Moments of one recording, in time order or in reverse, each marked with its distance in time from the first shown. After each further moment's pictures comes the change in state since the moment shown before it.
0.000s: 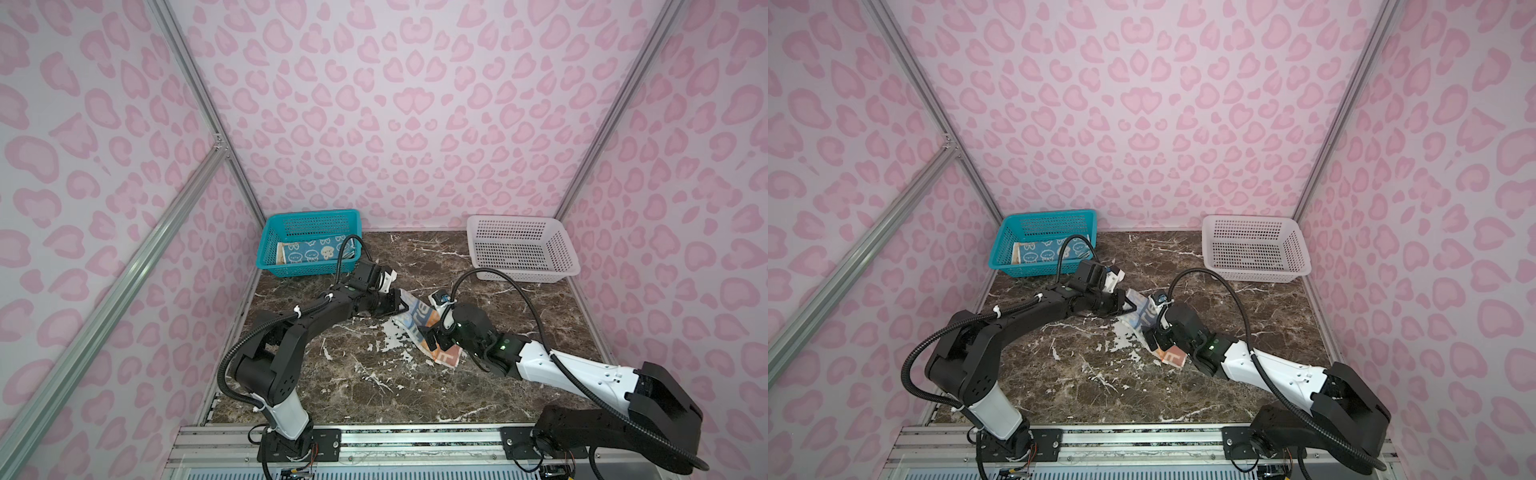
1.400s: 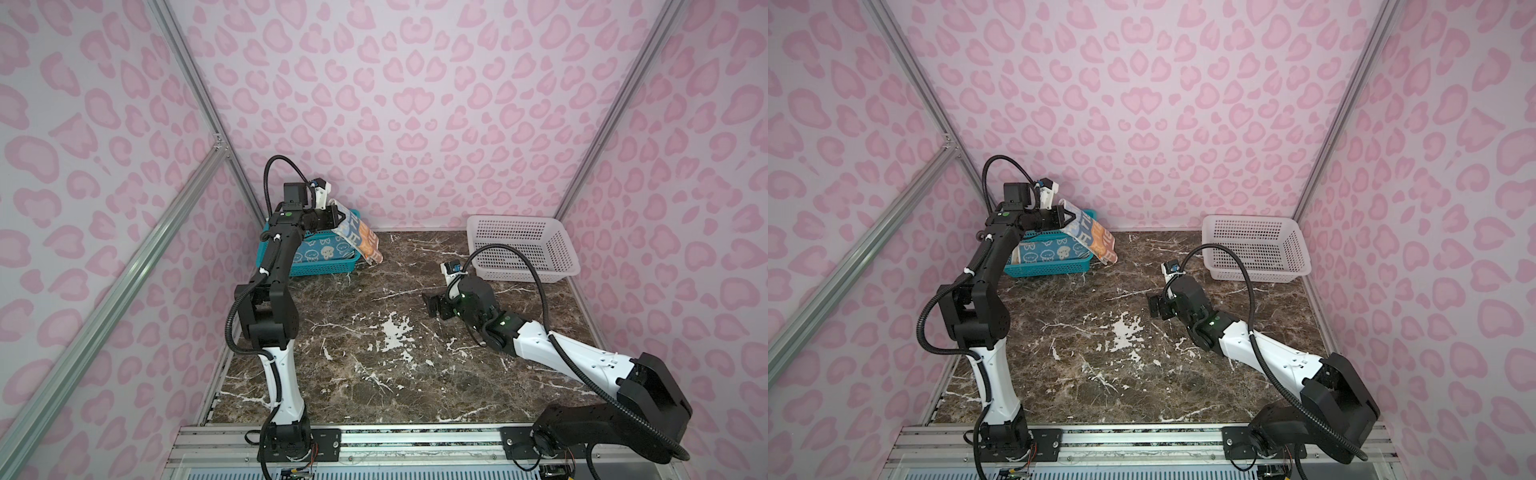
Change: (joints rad) left arm 0.493 0.442 0.980 -0.309 0.037 0.410; right arm -0.126 0.111 0.177 -0.007 -0.023 0.071
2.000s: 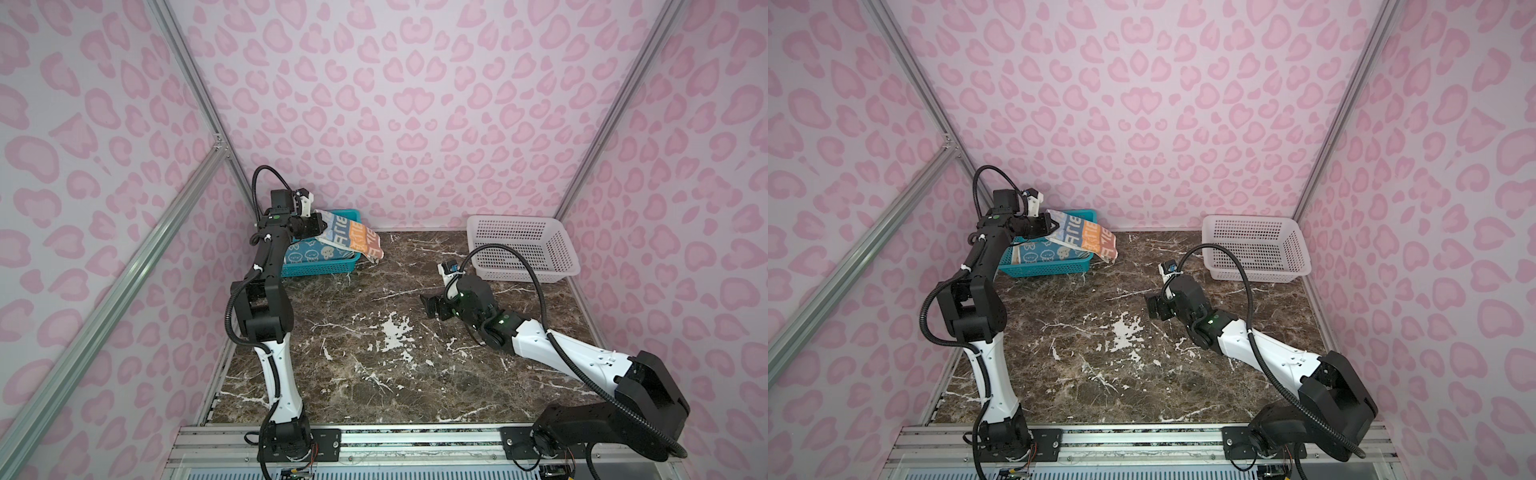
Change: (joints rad) left arm 0.095 0.079 0.011 -0.048 -0.082 0.026; right arm -0.001 0.009 0.015 -0.016 -0.025 -0.011
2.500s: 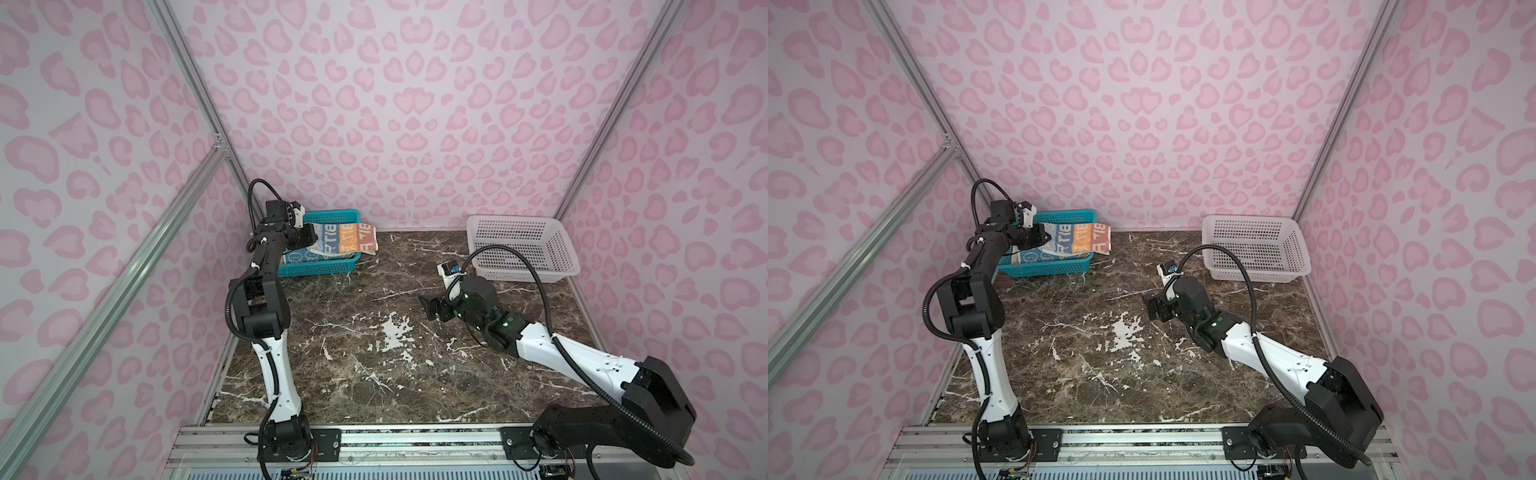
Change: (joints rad) left arm 0.047 0.054 -0.042 0.003 -0.066 0.001; right arm -0.002 -0.038 -0.028 0.033 -0.071 -0.029
